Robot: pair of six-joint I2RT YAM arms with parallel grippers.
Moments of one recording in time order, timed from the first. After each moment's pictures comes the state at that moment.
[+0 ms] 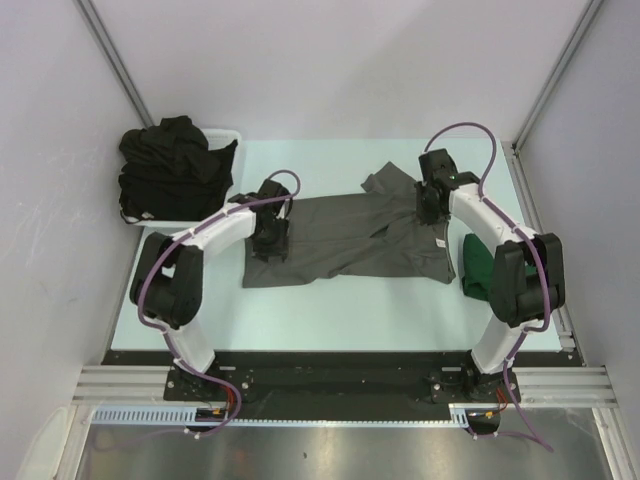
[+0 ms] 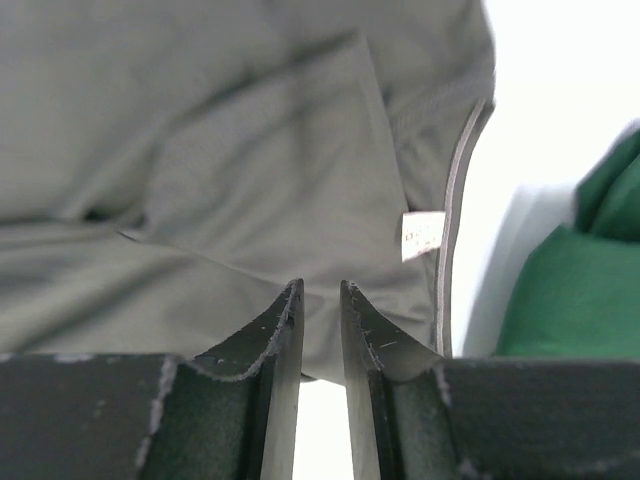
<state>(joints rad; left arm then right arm) -0.41 1.77 1.21 -0.75 -0.07 -0.38 0.25 1.75 1.37 -0.70 0.15 0.23</state>
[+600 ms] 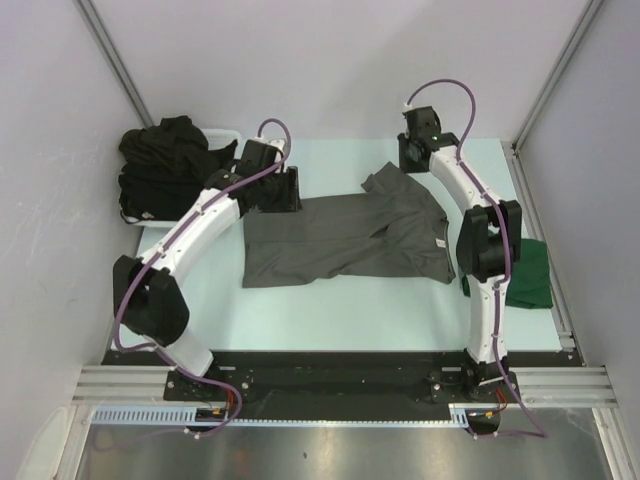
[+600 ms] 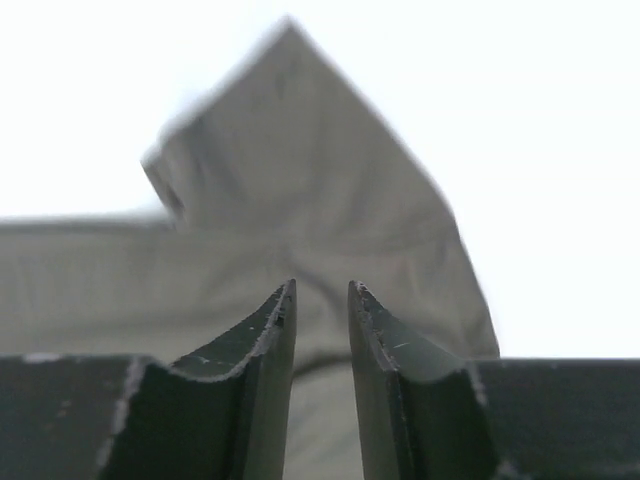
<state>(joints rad) -0.41 1.64 1.48 -0.69 0.03 -0.35 0.24 2.16 1.98 -0.66 0.13 0.14</state>
